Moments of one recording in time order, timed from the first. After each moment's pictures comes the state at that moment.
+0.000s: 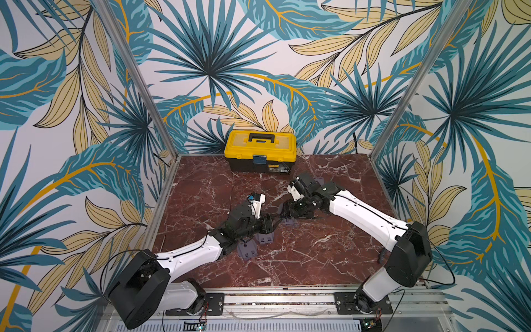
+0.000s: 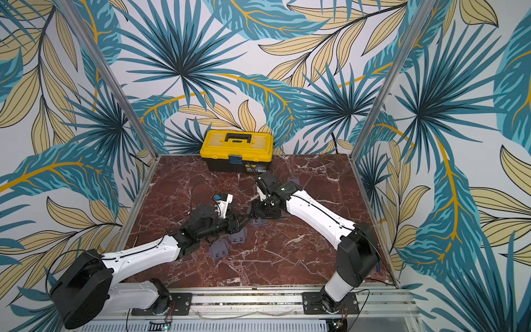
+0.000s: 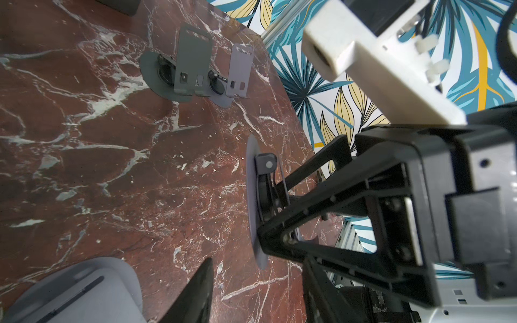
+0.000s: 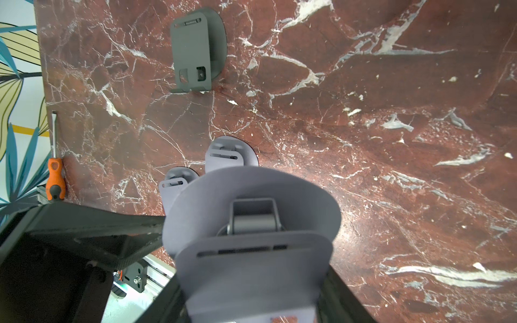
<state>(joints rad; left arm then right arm) -0.70 1.28 0.58 0.35 0.30 -0.77 0.64 1.62 1.39 -0.90 -0.18 0.55</state>
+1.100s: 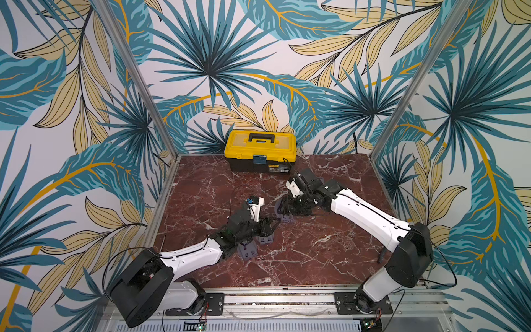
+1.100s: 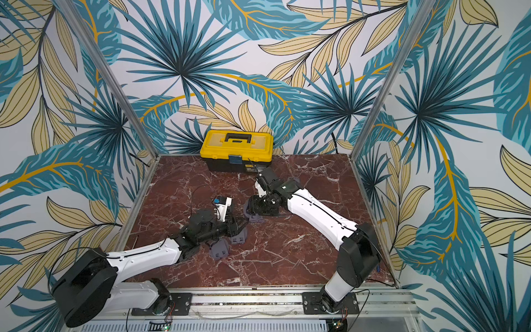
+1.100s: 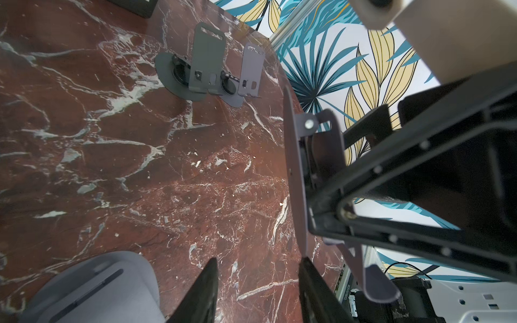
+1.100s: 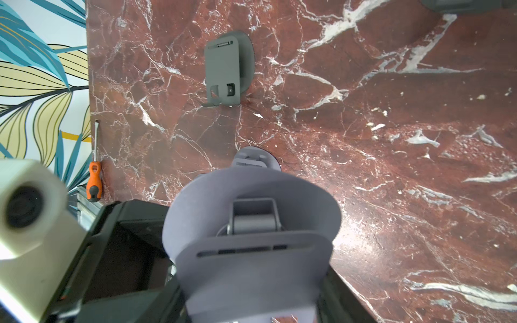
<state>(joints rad) -0.71 1.30 0.52 0.43 0.26 -0.76 0.64 1.62 1.43 -0.86 -0.24 0.57</state>
